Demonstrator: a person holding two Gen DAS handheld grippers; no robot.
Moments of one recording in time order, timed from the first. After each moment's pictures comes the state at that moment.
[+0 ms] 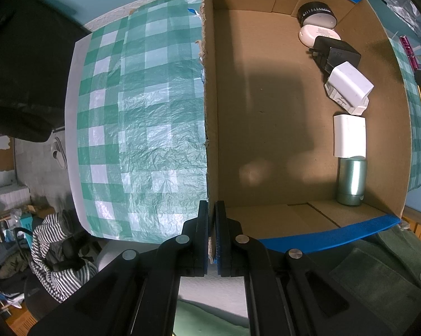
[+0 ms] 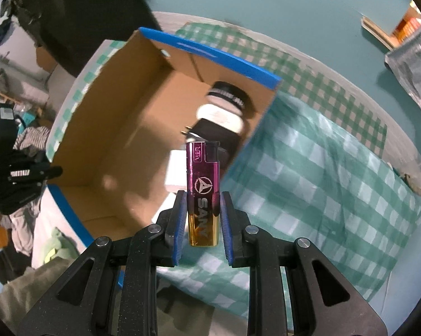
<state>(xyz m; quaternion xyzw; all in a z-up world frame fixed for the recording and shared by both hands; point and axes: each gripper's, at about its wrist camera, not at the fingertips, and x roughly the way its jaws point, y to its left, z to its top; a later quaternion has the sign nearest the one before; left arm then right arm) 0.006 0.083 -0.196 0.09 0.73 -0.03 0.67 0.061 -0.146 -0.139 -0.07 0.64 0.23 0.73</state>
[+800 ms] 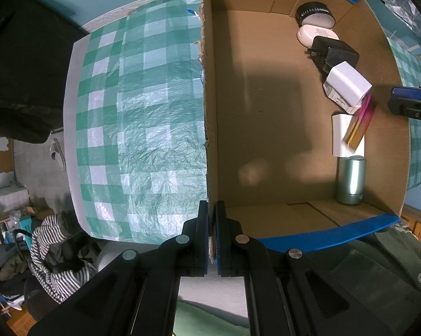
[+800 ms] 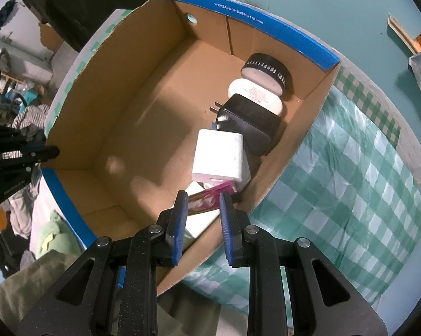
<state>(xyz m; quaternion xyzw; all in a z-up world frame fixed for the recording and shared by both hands) 0.006 0.085 -0.195 0.09 0.73 -0.04 0.67 0.048 -0.112 -0.175 -0.10 0.67 0.24 0.70</state>
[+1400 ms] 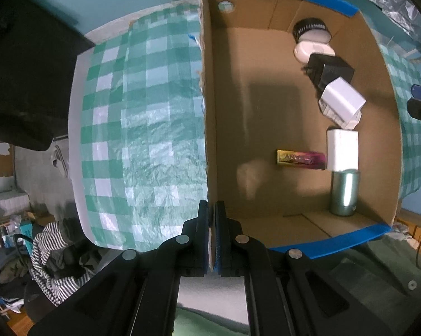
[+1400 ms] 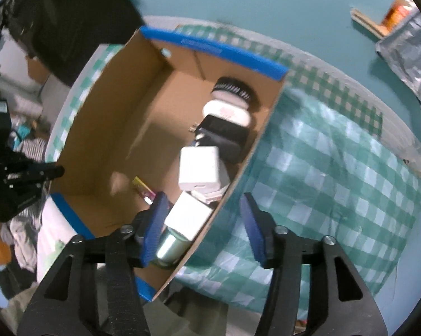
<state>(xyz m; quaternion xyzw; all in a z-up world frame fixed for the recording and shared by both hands) 0.015 0.080 -0.178 0.09 0.71 -0.04 0.70 0.044 -0.139 -0.136 -0.05 0.64 0.18 0.75</state>
